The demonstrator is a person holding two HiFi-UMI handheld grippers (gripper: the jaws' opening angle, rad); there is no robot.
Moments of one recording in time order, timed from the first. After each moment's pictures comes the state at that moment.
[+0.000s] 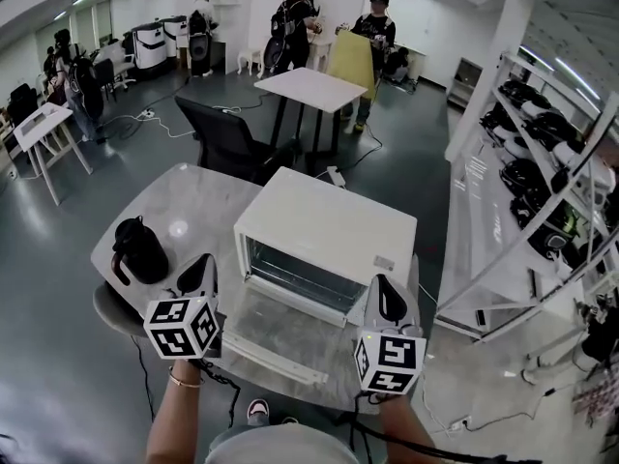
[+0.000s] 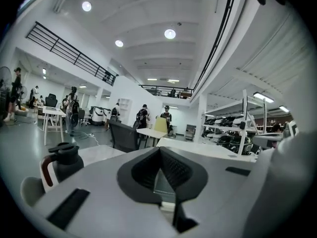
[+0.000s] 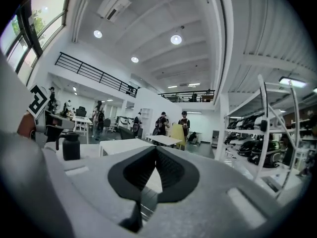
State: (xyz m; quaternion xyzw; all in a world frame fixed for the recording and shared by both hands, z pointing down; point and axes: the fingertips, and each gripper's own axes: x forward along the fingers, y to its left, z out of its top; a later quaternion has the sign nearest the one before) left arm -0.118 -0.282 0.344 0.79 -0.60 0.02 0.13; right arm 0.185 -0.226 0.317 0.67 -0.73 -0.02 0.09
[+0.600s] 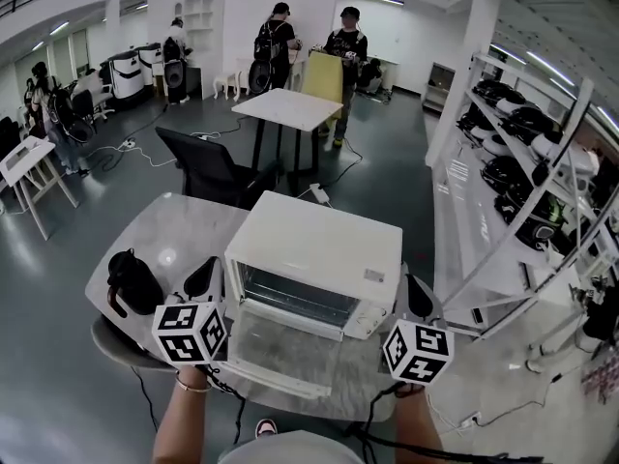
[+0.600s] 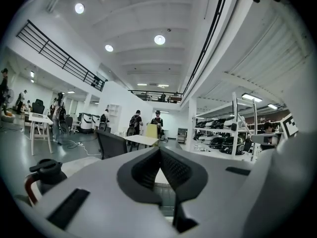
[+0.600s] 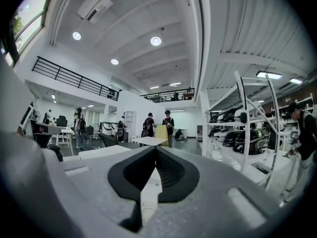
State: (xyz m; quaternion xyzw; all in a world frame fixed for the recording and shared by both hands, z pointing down) left arm -0.089 -0.311 0.305 0.82 -0.56 0.00 0.08; right arm 0.254 -0.228 0.295 0.74 -0.67 0.03 0.03
